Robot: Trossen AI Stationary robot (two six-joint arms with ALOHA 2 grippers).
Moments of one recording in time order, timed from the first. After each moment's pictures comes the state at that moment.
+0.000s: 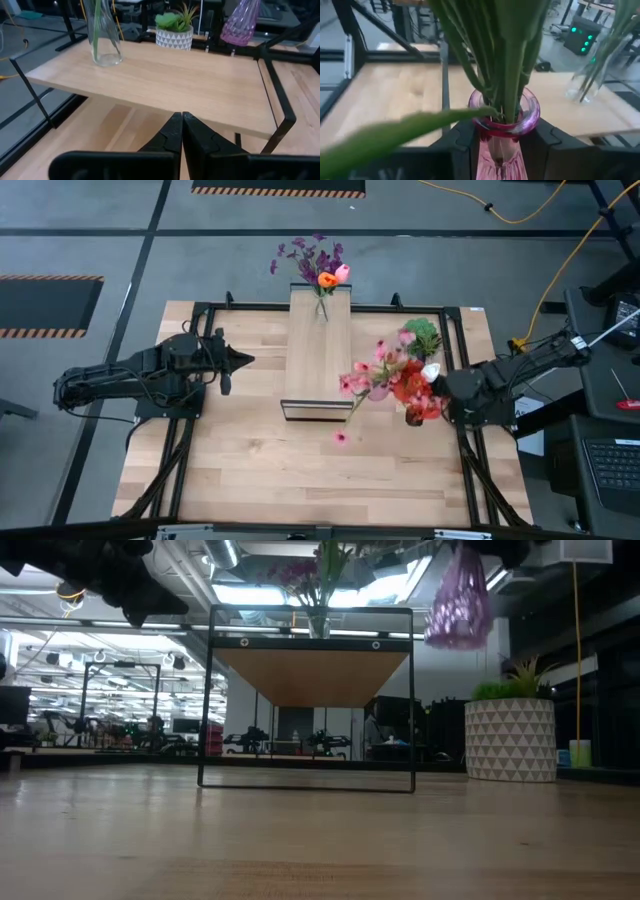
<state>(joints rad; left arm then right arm) 0.25 0.42 0.46 -0.33 -0.04 -0.07 0.39 0.85 0.71 -0.17 0.60 0.08</state>
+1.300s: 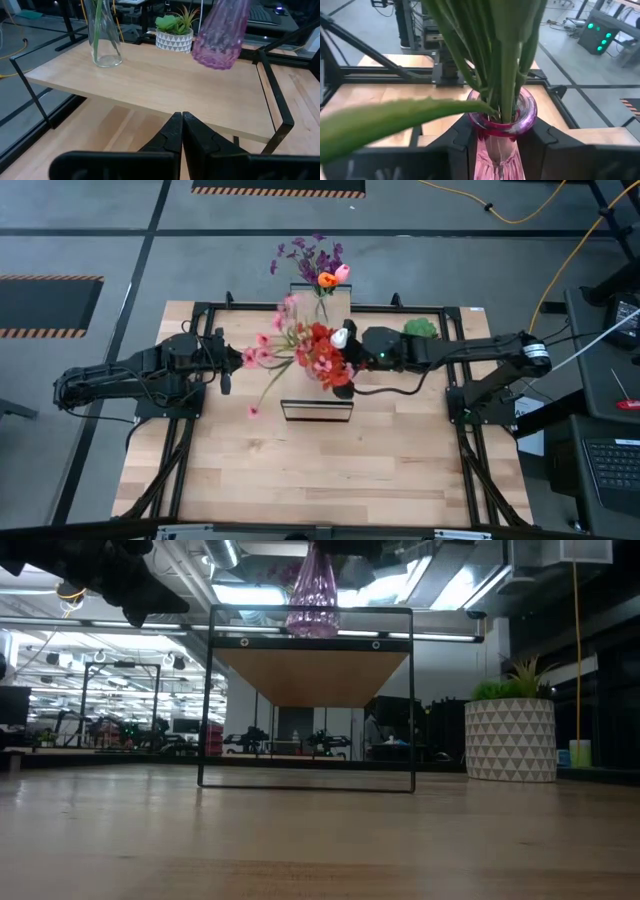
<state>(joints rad) 0.25 0.42 0.46 -0.32 -0.03 -0.08 0.01 1.51 1.30 -0.10 0.16 -0.06</state>
